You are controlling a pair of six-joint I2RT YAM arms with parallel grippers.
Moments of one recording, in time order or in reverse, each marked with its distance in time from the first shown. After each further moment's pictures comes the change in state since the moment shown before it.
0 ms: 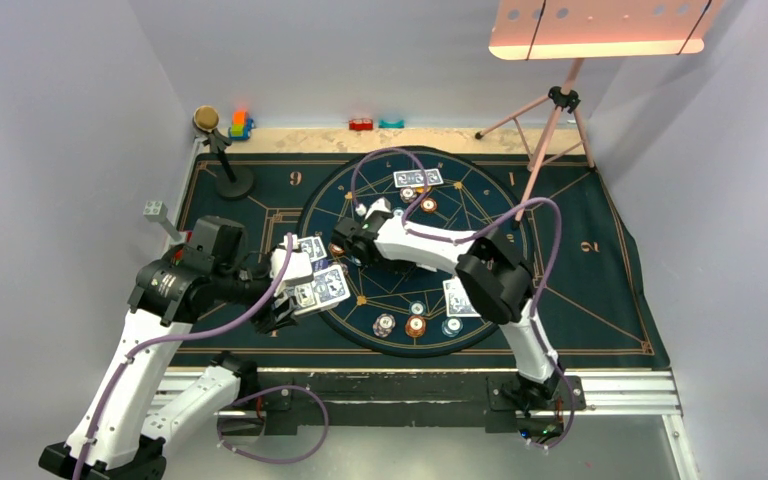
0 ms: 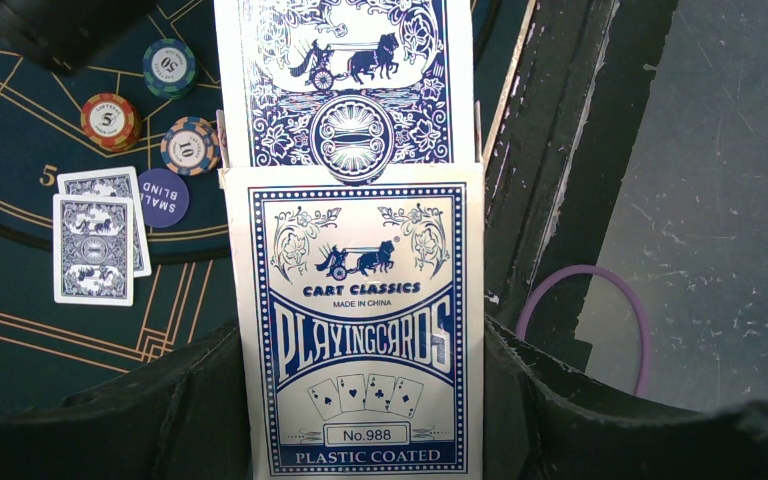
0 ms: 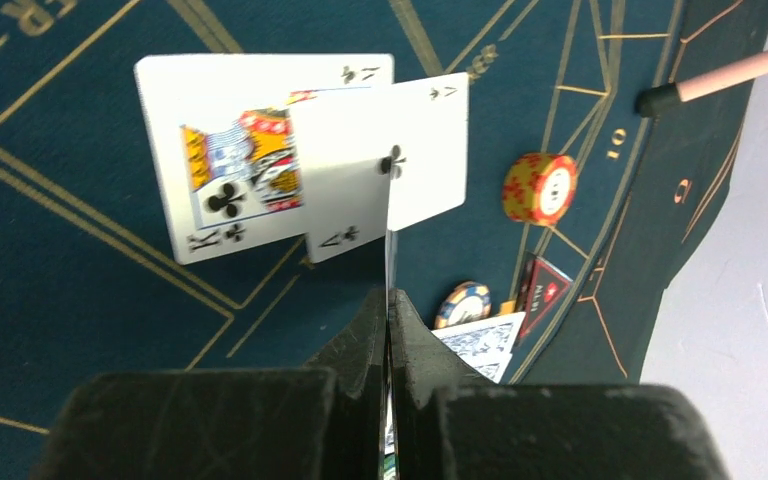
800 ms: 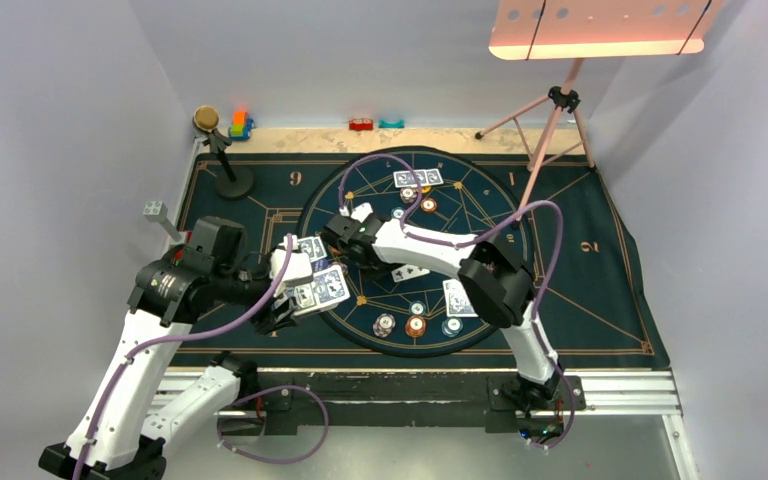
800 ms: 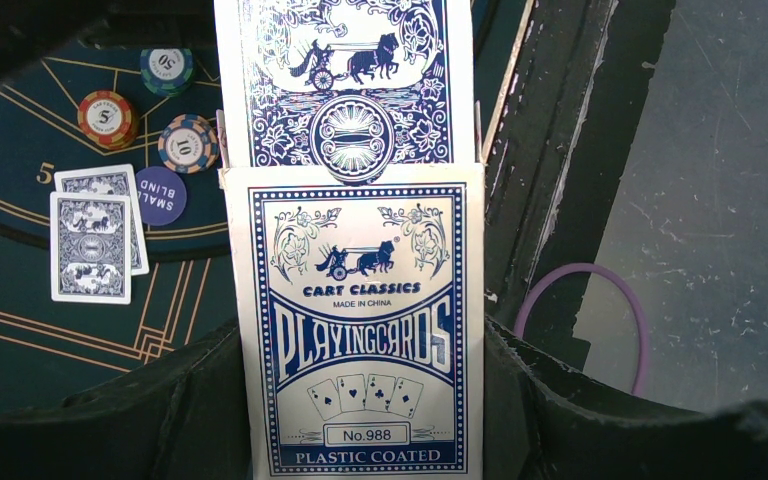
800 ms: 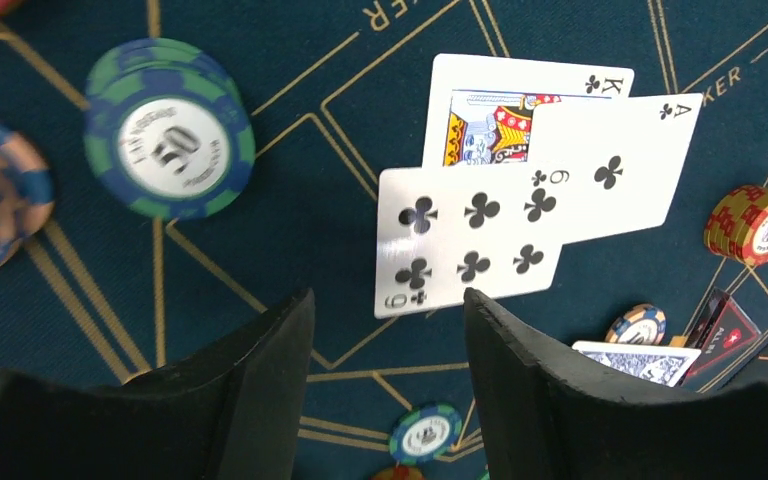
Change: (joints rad) left arm 0.000 -0.002 0.000 -0.005 -0.001 0.000; right arm 0.045 0.025 0.012 0.171 -0.272 -0.011
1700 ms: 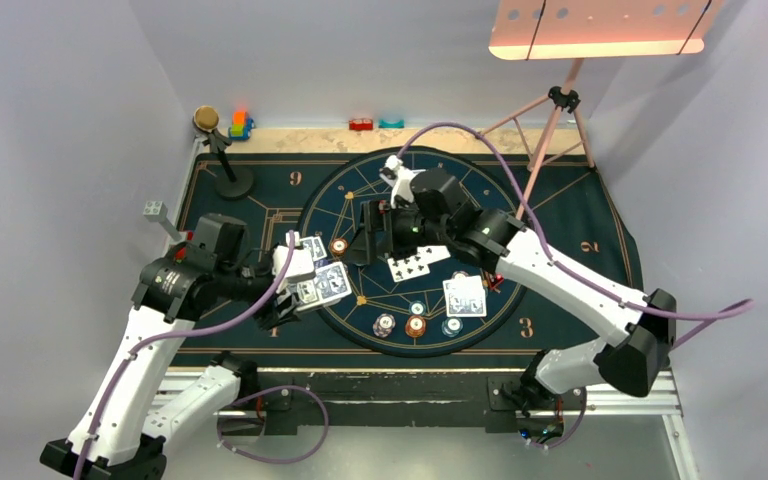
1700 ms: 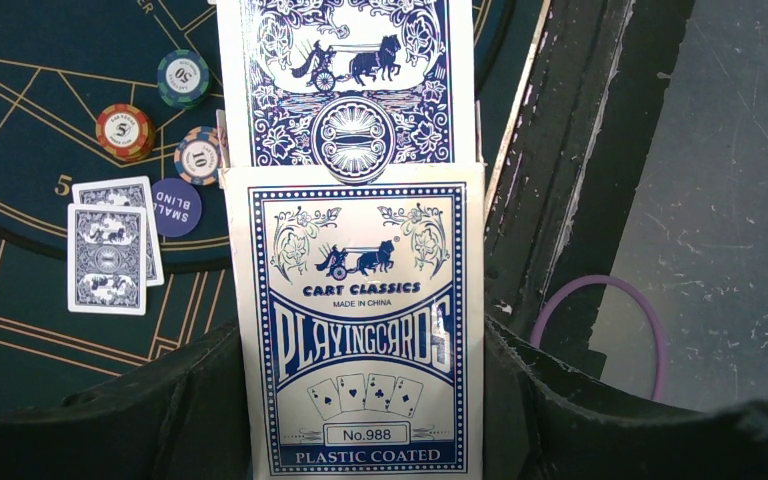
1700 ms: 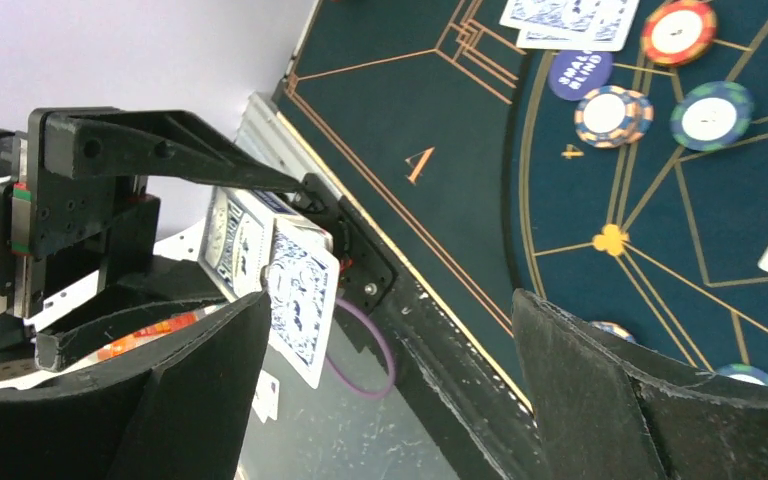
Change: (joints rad) left arm 0.000 0.011 -0.014 0.043 0.001 -0.001; right arm -0.138 -0.776 -0.352 0.463 -0.849 0.124
